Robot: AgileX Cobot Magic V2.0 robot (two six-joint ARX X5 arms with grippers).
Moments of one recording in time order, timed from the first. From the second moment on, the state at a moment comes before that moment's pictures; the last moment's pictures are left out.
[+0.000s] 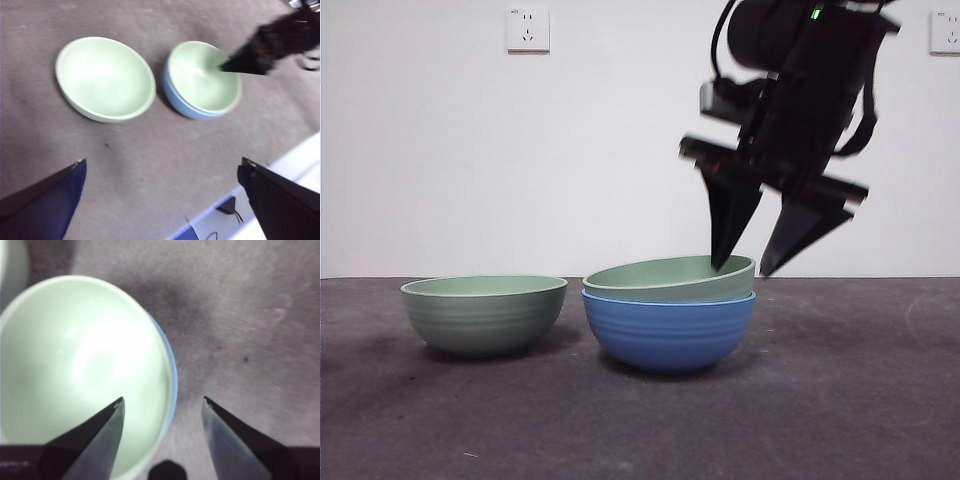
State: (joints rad) left arm 0.05 0.74 0.84 -0.93 0.63 0.07; right arm 0.52 1.66 1.20 -0.64 -0.10 0.10
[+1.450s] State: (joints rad) left arm -0.24 1.63 1.03 -0.44 0.10 -0.13; right arm 0.51 0.83 1.20 -1.08 -0.05 0.15
